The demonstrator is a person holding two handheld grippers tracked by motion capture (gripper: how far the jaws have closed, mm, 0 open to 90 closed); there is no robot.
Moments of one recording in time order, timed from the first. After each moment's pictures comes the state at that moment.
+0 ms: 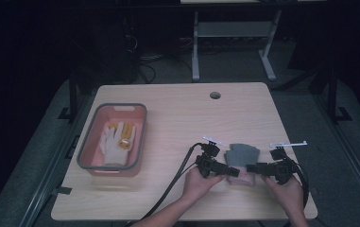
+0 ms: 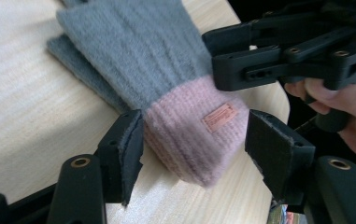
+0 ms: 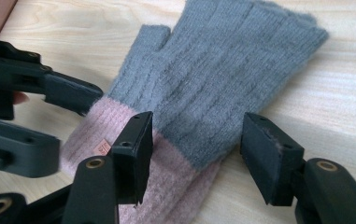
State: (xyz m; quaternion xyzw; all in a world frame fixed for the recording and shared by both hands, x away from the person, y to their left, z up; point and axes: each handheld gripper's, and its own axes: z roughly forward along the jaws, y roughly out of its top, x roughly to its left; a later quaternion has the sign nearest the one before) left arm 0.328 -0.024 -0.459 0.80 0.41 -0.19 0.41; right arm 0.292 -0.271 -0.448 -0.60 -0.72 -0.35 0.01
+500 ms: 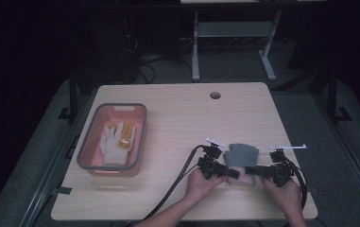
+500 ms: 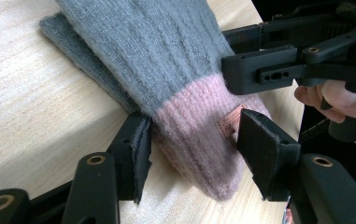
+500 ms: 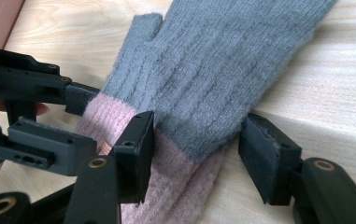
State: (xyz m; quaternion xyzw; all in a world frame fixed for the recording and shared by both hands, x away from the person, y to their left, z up) left arm 0.331 -0.030 -0.470 0.80 0.42 -0.20 0.39; right arm 0.291 -0.272 -0.461 -0.61 -0.70 -0.36 0.04
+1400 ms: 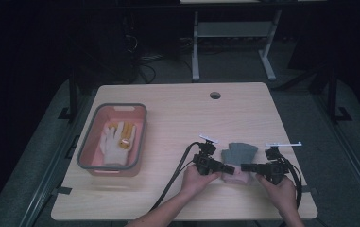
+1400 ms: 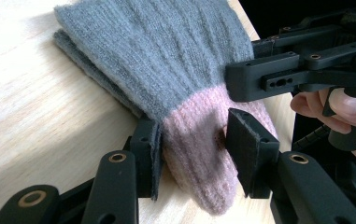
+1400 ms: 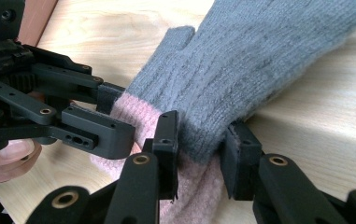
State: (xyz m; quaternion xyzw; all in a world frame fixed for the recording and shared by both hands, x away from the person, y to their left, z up) left arm 0.343 -0.013 -0.472 0.79 0.41 -0.22 0.41; right arm 0.295 -0.255 -0.452 -0.60 -0.70 -0.38 0.05
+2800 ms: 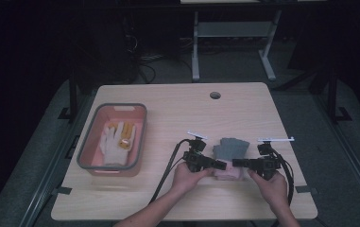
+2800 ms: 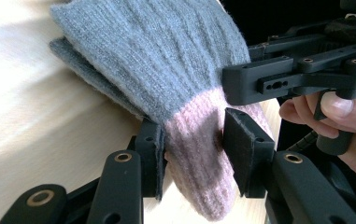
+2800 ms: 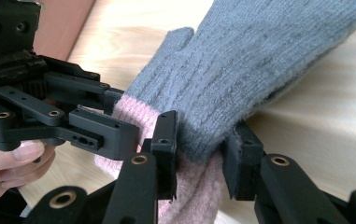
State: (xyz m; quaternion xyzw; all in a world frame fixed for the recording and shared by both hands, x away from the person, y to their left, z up) left arm 0.345 0.021 -0.451 0.77 0.41 -0.21 0.43; right arm 0.303 -0.231 -0.436 -0.59 -0.70 -0.41 0.06
